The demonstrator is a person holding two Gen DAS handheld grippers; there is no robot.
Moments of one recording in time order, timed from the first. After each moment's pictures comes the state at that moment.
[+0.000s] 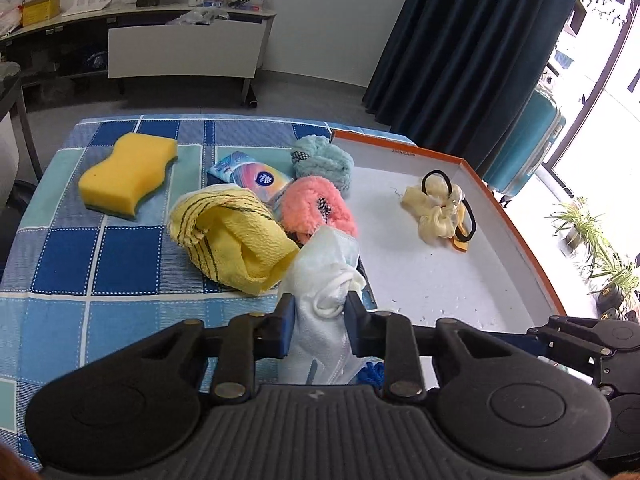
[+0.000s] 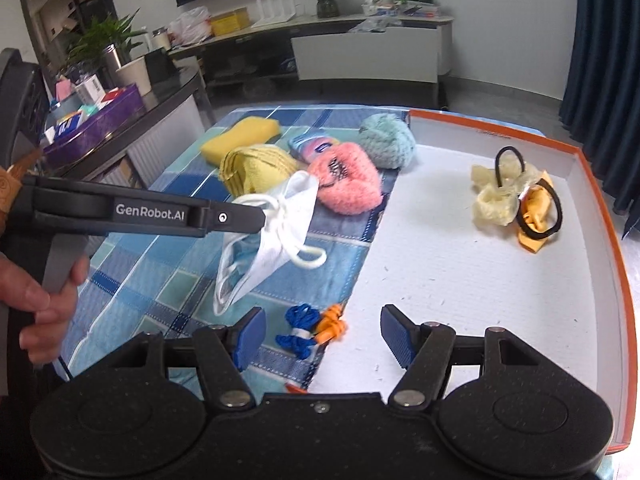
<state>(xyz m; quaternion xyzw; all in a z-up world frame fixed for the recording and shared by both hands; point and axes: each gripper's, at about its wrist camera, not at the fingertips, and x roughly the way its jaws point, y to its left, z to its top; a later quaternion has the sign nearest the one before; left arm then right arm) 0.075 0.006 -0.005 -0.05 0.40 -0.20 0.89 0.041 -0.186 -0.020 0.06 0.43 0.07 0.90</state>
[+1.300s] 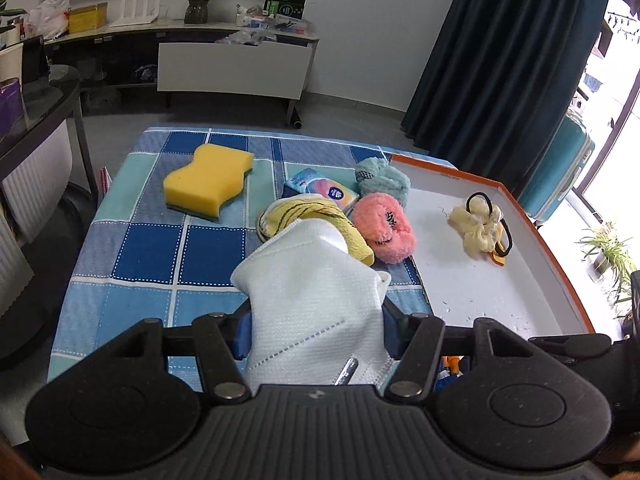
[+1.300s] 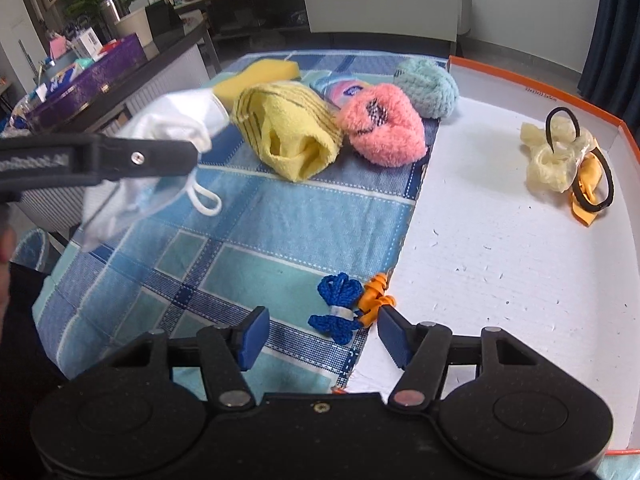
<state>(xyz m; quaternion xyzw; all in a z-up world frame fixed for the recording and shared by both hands) 0.052 0.048 0.007 -0.06 0.38 -0.14 0.91 0.070 -0.154 -0.054 0.05 0.49 0.08 0.87</state>
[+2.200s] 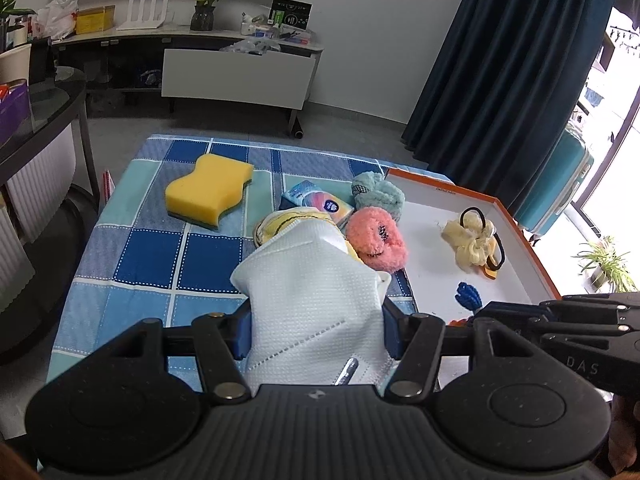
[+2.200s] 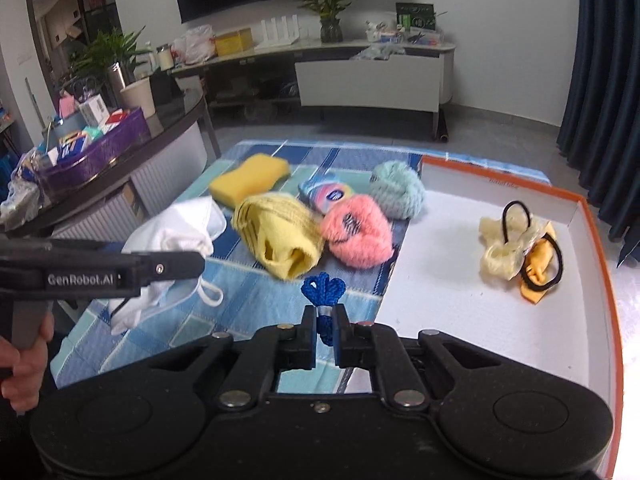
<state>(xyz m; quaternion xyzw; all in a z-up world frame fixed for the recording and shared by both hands) 0.045 0.047 0.016 -0.07 0.37 -0.14 0.92 0.059 -0.174 0.015 0.05 0.39 0.06 0.92</state>
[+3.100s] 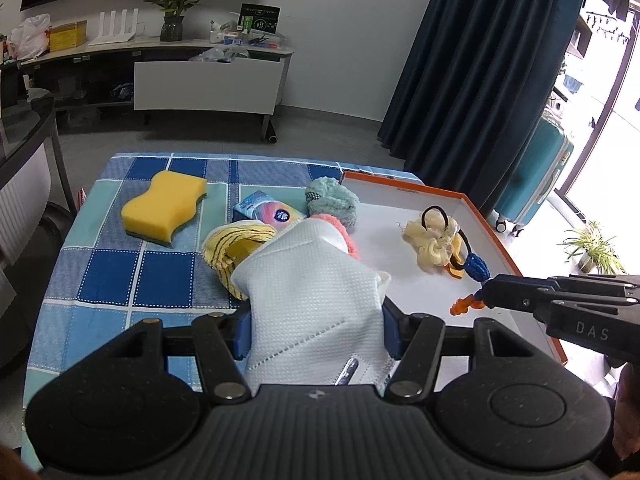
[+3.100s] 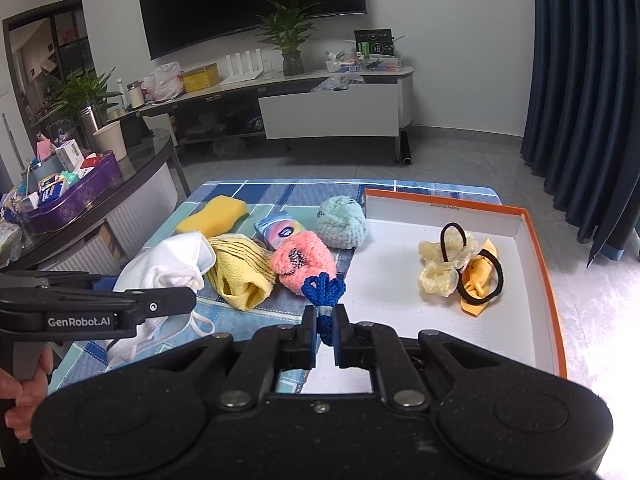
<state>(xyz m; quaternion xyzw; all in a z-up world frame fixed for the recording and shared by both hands) 0.040 0.009 0.029 -0.05 0.36 -0.17 0.92 0.037 -0.210 0.037 0.07 0.36 0.01 0.93</state>
